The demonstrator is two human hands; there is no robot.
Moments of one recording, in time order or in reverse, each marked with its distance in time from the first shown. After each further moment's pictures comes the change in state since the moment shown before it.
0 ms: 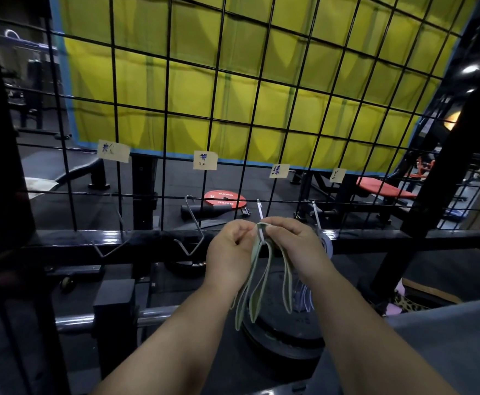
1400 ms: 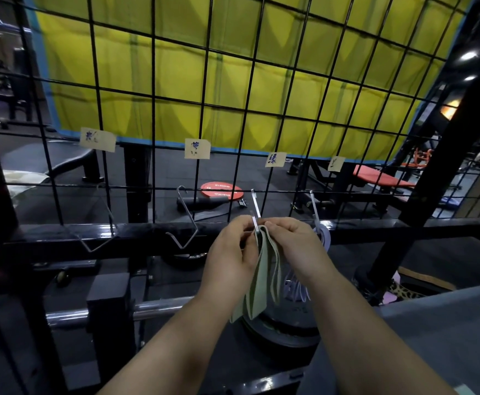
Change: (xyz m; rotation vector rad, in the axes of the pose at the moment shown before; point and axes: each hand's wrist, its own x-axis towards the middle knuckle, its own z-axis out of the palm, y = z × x) left_hand -0.013 -0.012 -0.001 0.221 -0.110 0.265; right_hand -0.007 0.004 0.001 -0.026 0.006 0.098
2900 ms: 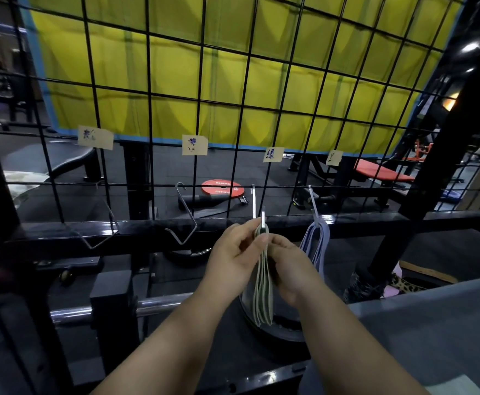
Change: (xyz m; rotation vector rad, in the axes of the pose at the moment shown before) left_hand -0.003 -0.005 0.002 -0.108 -0.081 -0.045; right_hand -0.015 0.033 0.017 0.335 -0.016 0.243
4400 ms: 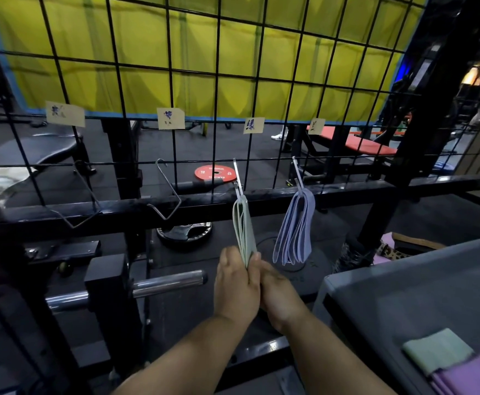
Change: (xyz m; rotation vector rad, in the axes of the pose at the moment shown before) left_hand -0.063 -0.053 0.055 0.371 0.088 -0.188; right_hand -0.038 0.081 -0.023 -0.095 -0.065 0.080
